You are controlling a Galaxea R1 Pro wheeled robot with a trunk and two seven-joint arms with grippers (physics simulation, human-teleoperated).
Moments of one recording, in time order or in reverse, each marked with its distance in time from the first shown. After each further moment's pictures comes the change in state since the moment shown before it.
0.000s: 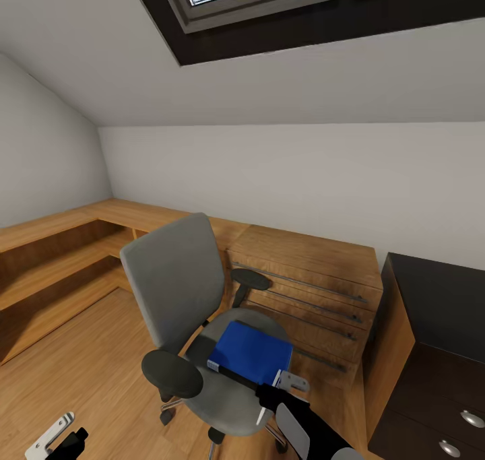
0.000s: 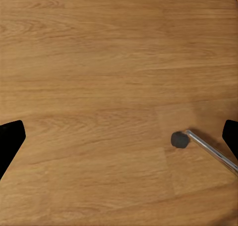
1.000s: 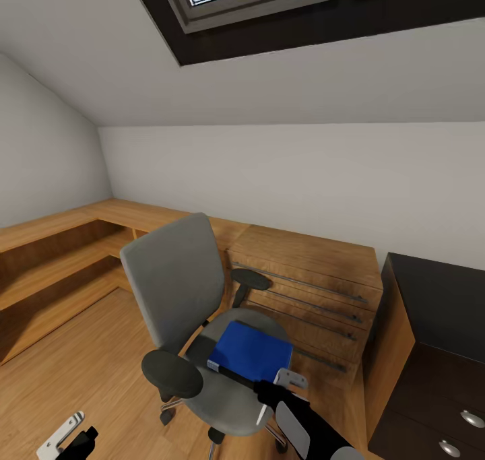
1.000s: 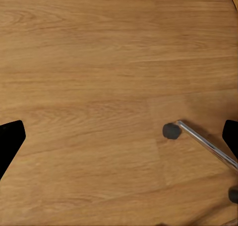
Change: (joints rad) left arm 0.000 -0.039 -0.001 -0.009 -0.020 0.000 0.001; right arm -0.002 0.000 -0.002 -0.008 0.000 -0.018 0.032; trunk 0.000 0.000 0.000
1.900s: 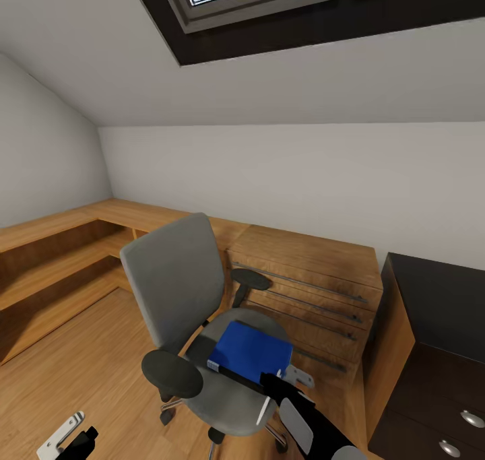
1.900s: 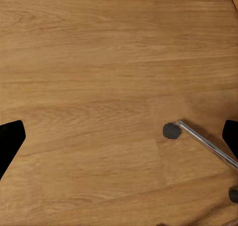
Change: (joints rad) left arm 0.000 0.000 0.000 0.001 -0.002 0.000 -0.002; right arm 0.000 0.000 -0.080 0.002 -0.013 -0.080 -0.003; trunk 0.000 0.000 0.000
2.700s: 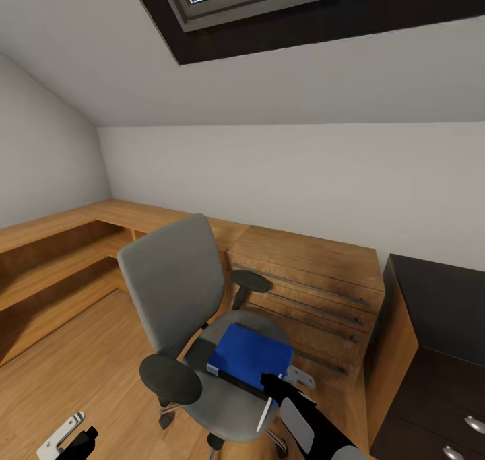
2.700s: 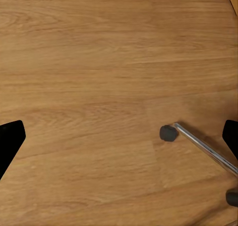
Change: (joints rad) left arm 0.000 0.000 0.000 0.000 0.000 0.000 -0.001; right arm 0.000 0.000 -0.013 0.002 -0.005 0.004 0.000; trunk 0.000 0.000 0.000
